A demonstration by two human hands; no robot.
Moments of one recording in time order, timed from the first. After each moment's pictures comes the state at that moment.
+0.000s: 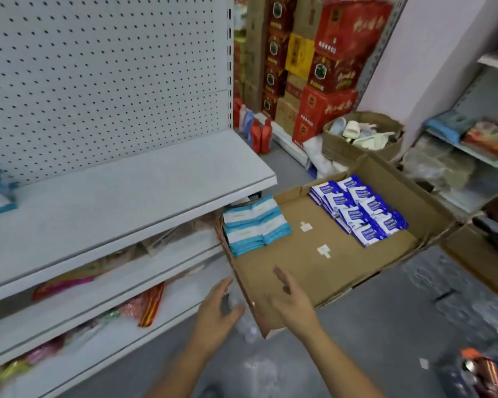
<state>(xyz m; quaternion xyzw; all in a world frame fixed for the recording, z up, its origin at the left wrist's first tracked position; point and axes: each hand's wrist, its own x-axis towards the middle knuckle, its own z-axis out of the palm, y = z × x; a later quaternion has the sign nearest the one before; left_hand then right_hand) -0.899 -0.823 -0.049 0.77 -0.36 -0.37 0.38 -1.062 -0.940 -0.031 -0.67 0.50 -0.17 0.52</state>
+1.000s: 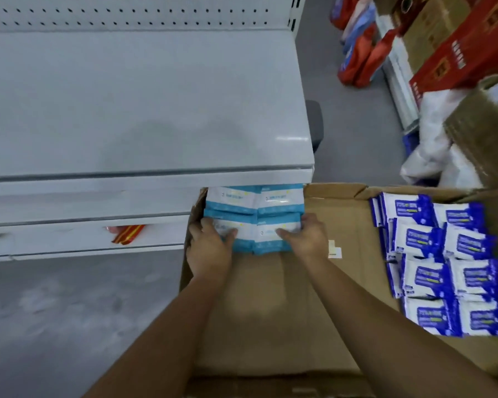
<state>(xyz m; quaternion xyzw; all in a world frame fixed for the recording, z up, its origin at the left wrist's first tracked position) -0.859 -1.128 -0.206 0.95 -0.05 -0.20 0.22 -0.950 -1.320 -0.222 -0.75 0.51 0.05 0.42</state>
